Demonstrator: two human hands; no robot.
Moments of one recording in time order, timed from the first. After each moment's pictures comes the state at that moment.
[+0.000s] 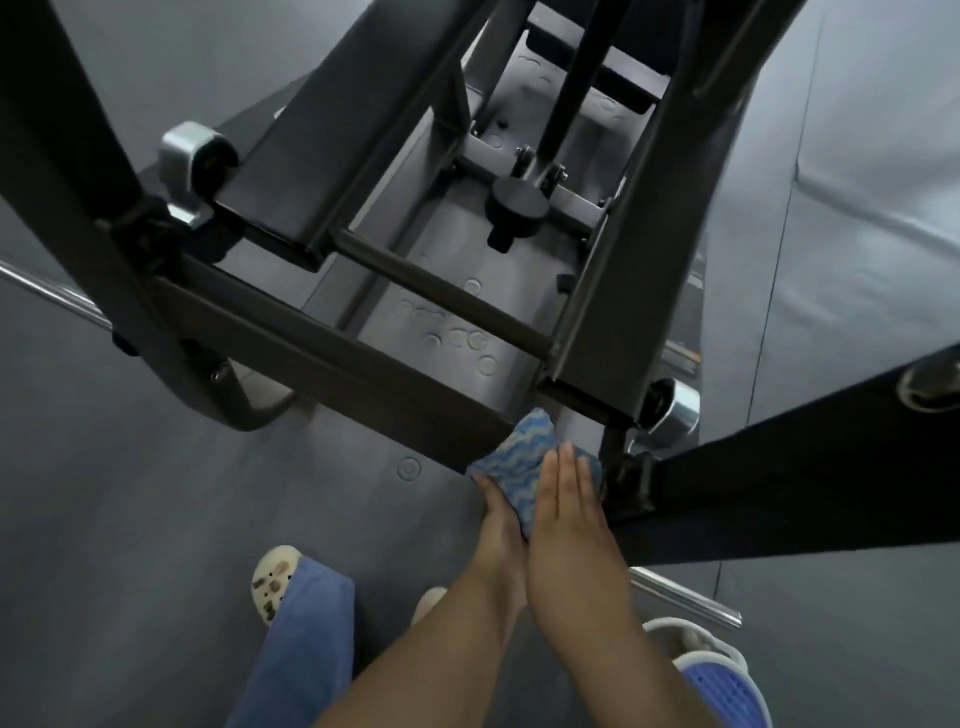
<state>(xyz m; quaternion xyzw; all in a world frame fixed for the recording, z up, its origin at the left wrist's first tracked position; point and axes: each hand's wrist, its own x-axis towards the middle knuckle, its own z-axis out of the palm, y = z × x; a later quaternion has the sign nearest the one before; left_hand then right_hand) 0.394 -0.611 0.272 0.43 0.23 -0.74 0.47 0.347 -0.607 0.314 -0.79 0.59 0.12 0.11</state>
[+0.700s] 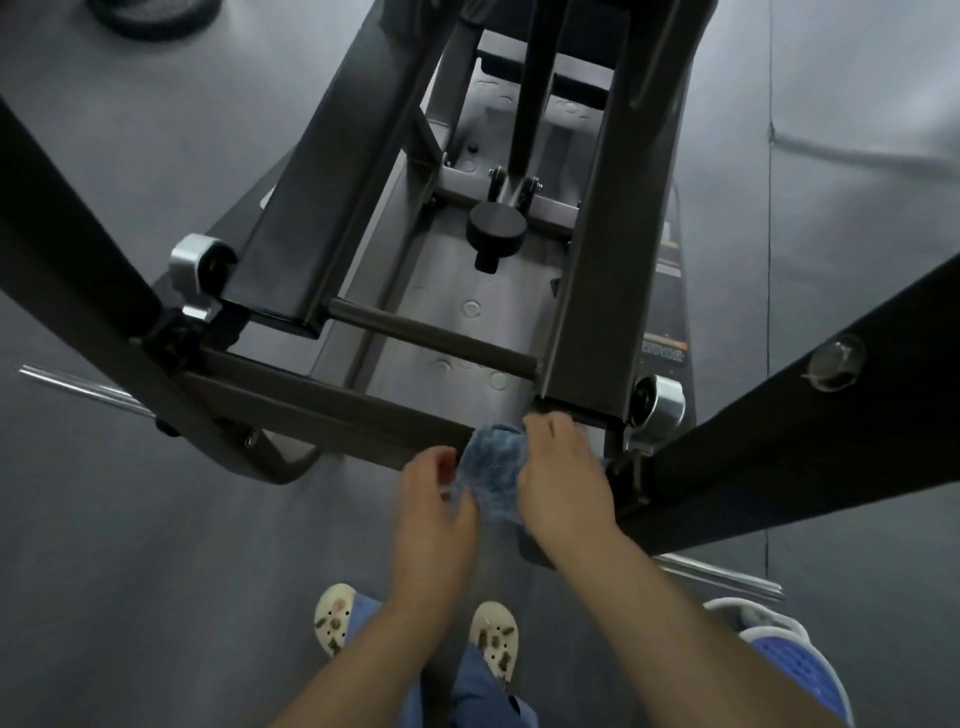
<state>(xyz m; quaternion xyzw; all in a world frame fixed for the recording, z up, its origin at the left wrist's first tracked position) 0.477 -0.593 0.320 0.76 -0.37 -0.41 0.35 0.369 -0.659 0.336 -0.75 0.63 0.06 0.21</state>
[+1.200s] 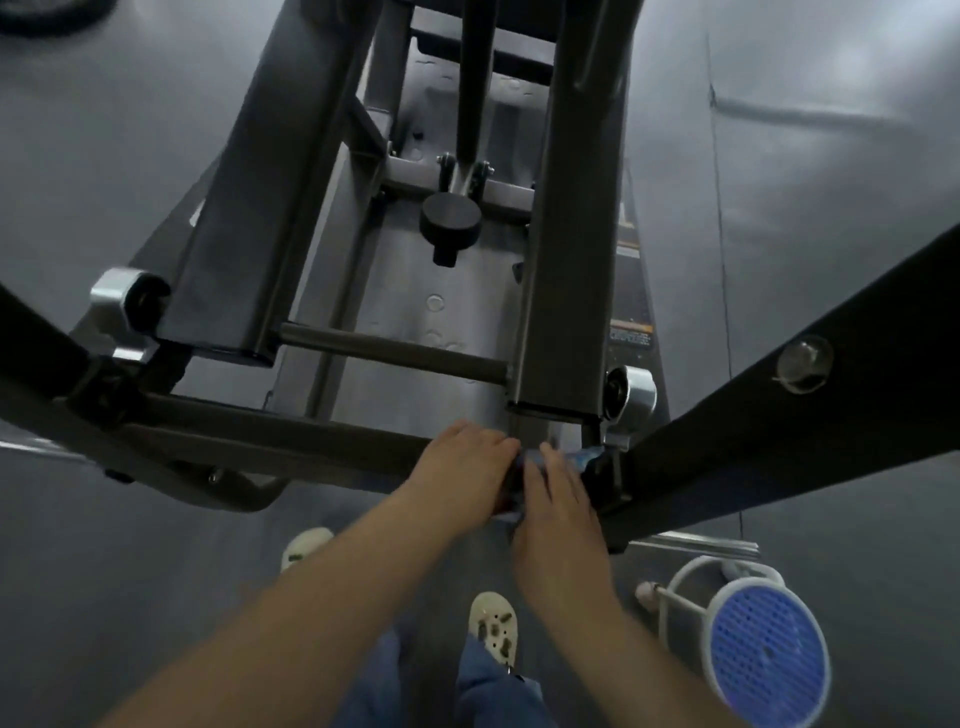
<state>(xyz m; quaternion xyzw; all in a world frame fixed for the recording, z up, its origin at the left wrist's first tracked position) 0.476 -0.682 0.324 0.48 -0.83 -0.26 -0.10 0.361 -0.615 0.324 -0.70 0.68 0.04 0.19</state>
